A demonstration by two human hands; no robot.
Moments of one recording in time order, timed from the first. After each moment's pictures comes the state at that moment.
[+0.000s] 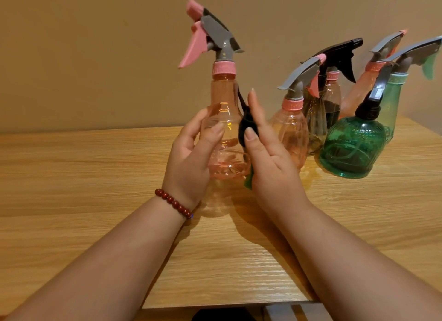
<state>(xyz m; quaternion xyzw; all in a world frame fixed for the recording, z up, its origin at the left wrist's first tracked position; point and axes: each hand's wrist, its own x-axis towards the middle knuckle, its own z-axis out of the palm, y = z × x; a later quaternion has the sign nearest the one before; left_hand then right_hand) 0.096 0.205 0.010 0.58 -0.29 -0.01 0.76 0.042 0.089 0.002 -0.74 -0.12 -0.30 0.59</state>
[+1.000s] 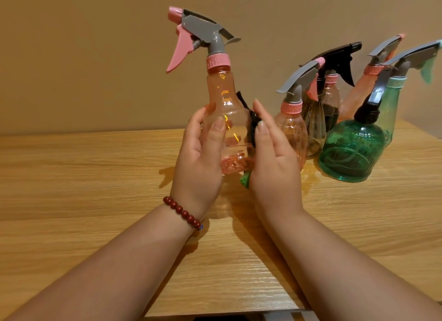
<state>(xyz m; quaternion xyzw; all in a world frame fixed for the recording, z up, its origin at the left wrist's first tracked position) 0.088 0.188 0.012 0.59 -0.24 0.02 0.77 0.043 0.095 0.005 -0.70 -0.04 -0.40 0.59</state>
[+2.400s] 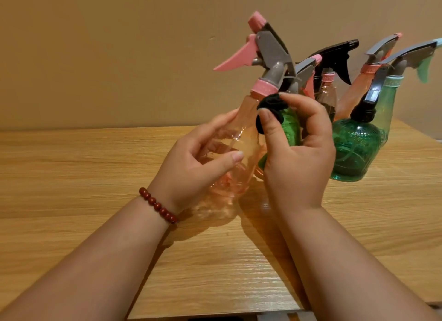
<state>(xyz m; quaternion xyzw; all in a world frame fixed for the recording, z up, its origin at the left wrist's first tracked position) 0.096 0.210 0.016 0.67 -0.41 -0.01 0.62 0.041 0.077 0.013 -0.66 0.02 -0.57 0.49</state>
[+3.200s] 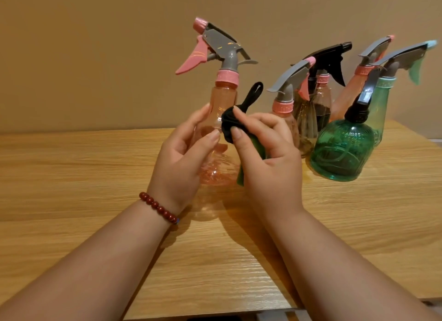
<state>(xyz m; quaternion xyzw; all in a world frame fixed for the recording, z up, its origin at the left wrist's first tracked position) 0.097 0.204 0.011 0.60 -0.31 0.01 0.74 0.039 0.089 0.005 -0.71 -0.03 -0.45 0.54</state>
